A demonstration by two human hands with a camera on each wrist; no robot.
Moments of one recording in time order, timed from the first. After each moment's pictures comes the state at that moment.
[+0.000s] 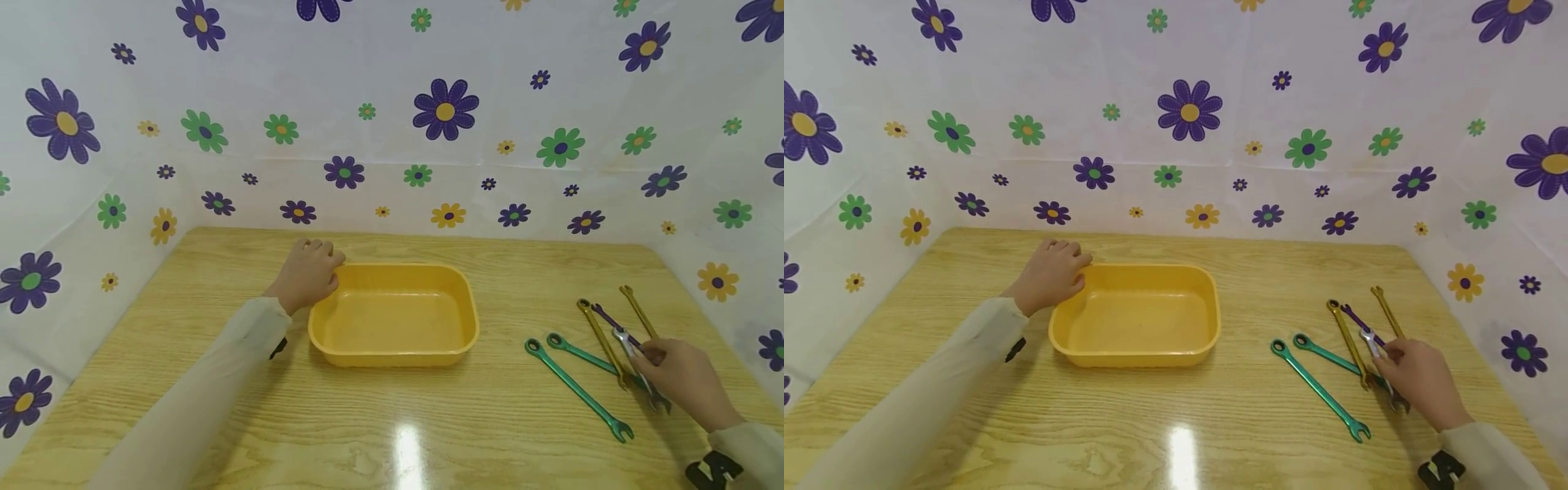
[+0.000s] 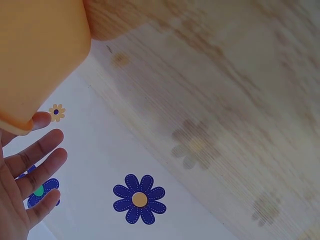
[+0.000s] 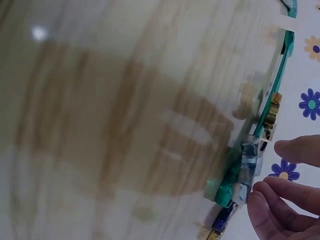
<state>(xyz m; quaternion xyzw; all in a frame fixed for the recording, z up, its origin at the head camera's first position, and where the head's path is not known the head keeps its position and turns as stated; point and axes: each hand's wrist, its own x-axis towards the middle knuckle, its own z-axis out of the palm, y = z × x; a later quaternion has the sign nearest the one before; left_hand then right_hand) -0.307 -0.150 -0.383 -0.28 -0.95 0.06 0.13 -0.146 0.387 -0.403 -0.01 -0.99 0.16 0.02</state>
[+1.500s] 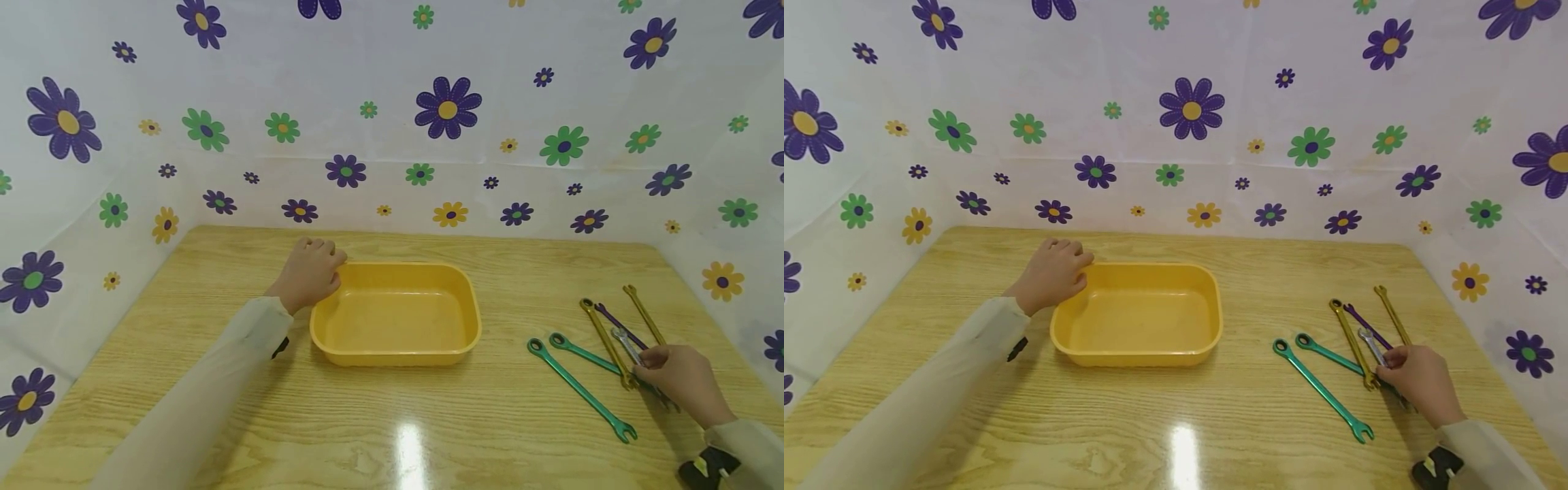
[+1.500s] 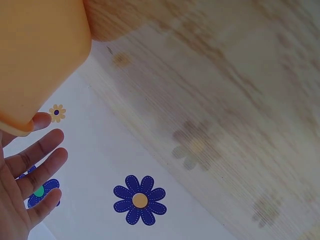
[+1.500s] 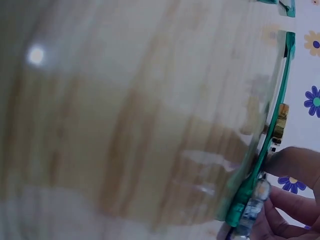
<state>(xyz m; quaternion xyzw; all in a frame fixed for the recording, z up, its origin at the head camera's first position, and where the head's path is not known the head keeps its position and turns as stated) -0.309 -0.151 -0.385 -0.29 -0.95 0.05 0.14 -0.150 0.390 -0.406 -0.06 -0.98 0.20 -0.05</state>
